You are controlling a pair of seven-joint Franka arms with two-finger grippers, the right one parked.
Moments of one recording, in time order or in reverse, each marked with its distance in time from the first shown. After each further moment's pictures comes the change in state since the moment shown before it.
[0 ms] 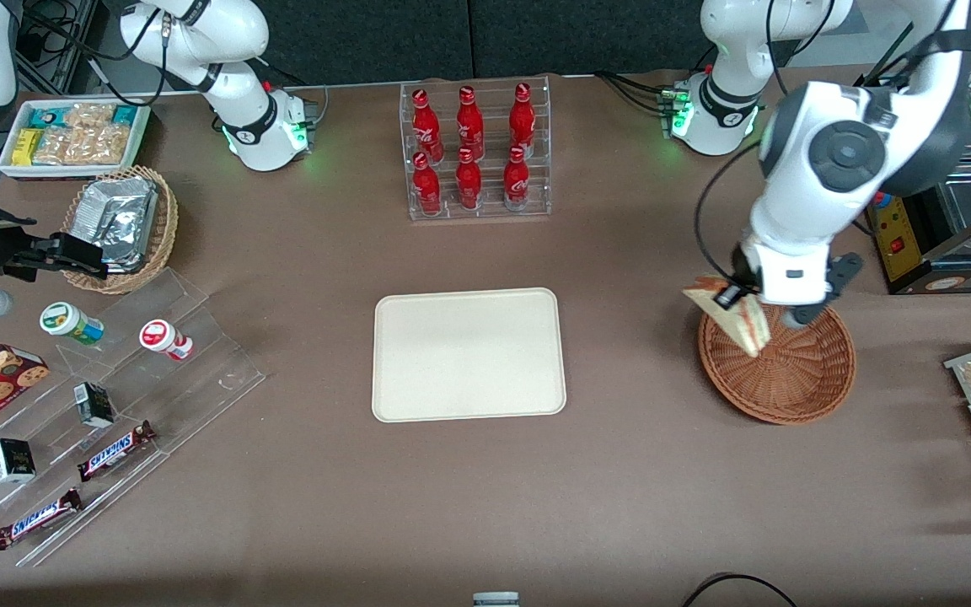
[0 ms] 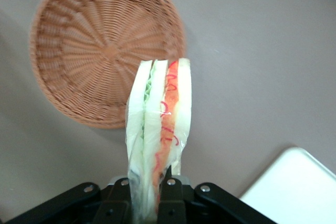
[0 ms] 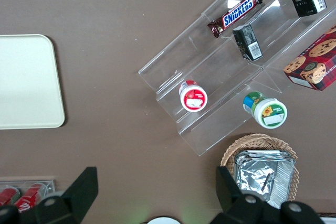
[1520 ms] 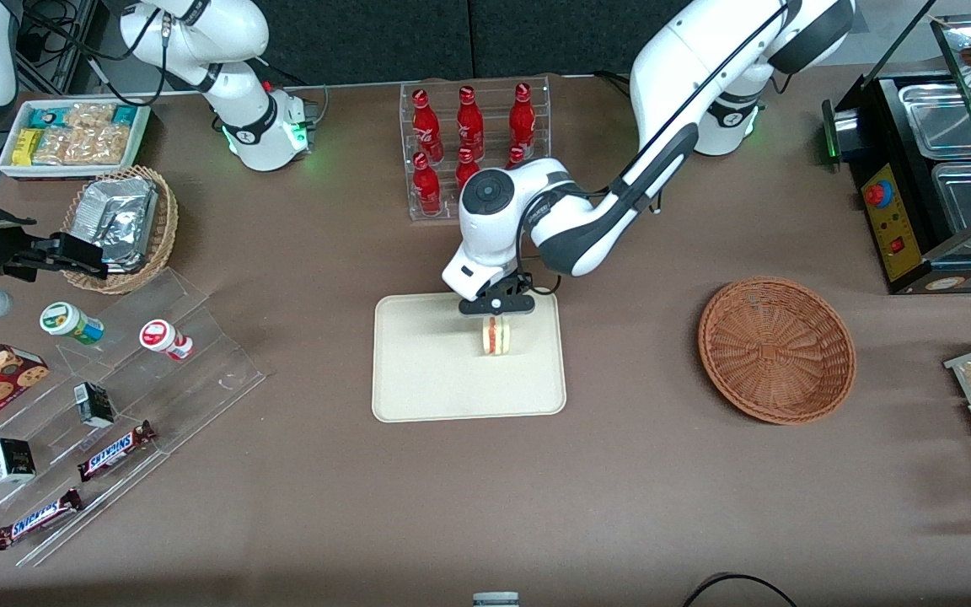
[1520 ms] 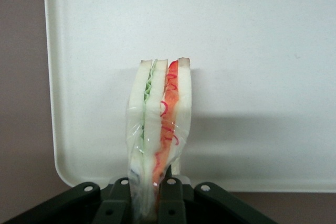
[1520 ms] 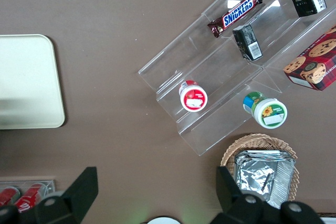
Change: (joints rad) arm -0.466 0.656 -0.111 0.333 0.381 0.237 -0.088
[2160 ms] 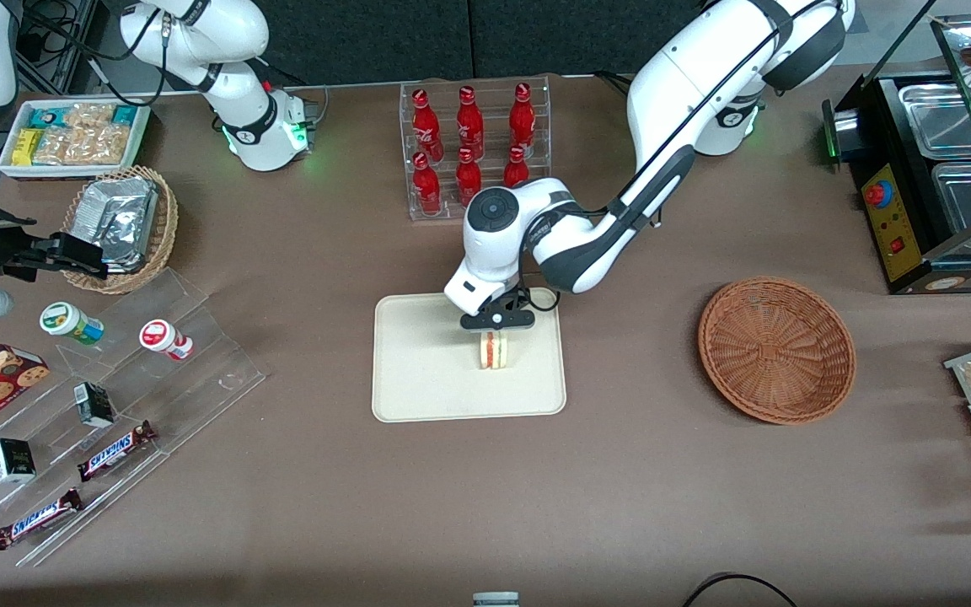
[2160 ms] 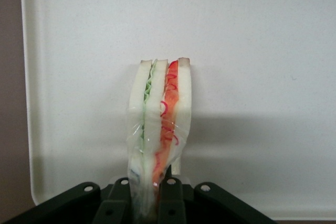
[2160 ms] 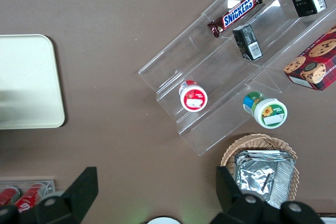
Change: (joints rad) arm 0.000 0.062 0.017 0.049 0.012 0.058 -0.003
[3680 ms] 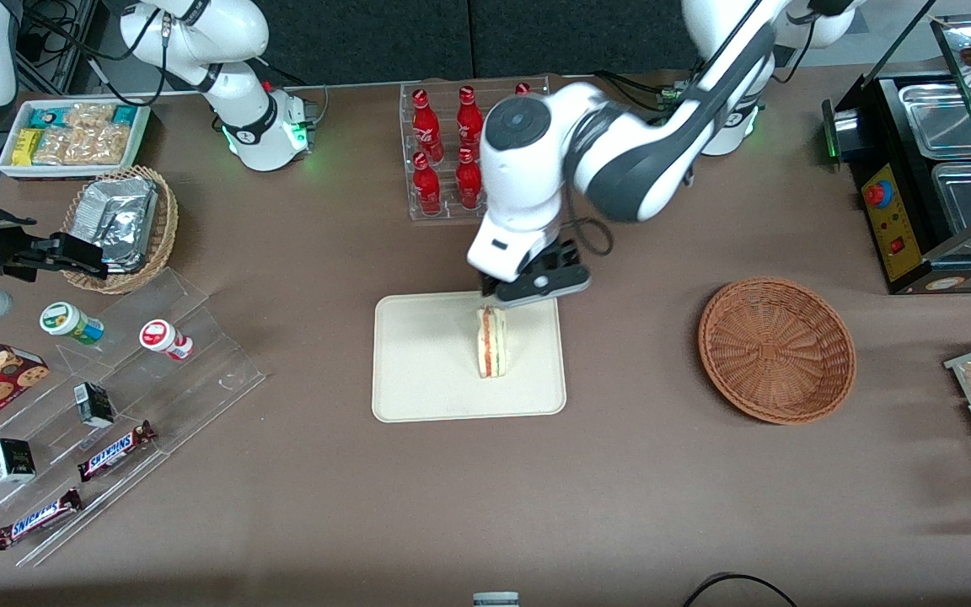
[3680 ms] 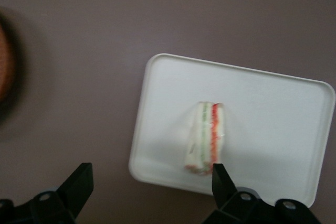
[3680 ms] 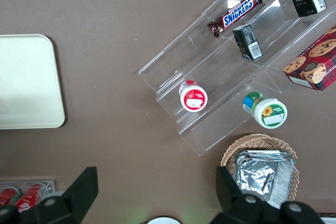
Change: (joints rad) arm 0.079 -0.357 -0.004 0.082 -0.144 -0.431 0.038
